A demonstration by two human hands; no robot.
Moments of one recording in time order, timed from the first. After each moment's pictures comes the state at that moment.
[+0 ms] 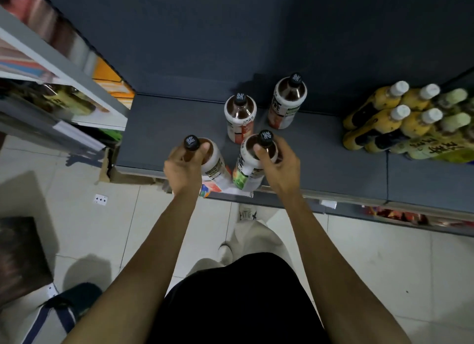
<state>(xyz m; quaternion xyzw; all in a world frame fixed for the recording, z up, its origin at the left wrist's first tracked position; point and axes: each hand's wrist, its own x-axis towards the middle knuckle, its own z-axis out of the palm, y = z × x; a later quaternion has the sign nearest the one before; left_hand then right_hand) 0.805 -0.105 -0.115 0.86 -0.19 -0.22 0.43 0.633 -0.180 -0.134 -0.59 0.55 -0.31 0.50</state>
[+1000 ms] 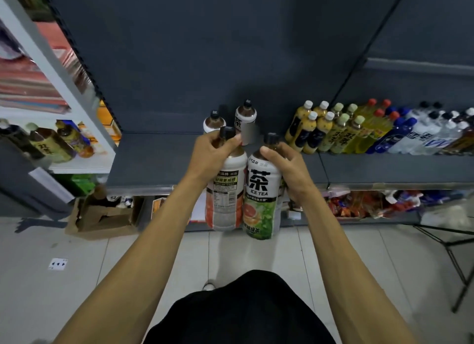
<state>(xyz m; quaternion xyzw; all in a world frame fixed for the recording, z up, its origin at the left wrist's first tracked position) 0.740 -0.004 0.008 0.59 -0.45 -0.41 0.53 0.557 -0.026 0.005 -0.55 0.48 -0.39 0.56</state>
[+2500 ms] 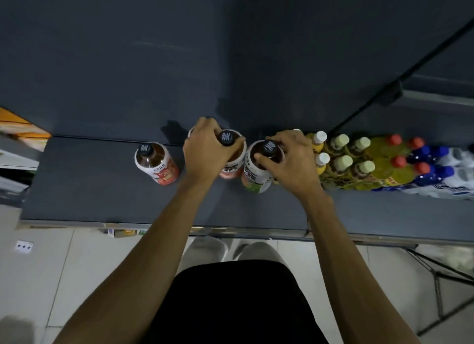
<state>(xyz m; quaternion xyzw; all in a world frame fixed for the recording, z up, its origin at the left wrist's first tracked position) 0.650 -0.319 -0.062 0.80 -0.47 -0.17 0.33 0.469 -0.356 -0.046 -0.79 0.52 -0.23 0.24</state>
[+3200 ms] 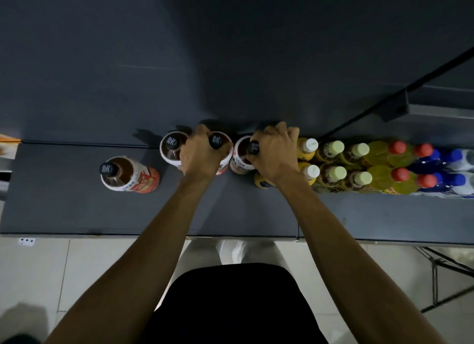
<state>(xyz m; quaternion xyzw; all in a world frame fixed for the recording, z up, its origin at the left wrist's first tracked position) 0.622 -0.398 -0.111 0.86 -0.42 -0.24 0.19 0.474 -0.450 -0.092 -0.85 0.51 0.08 0.07</state>
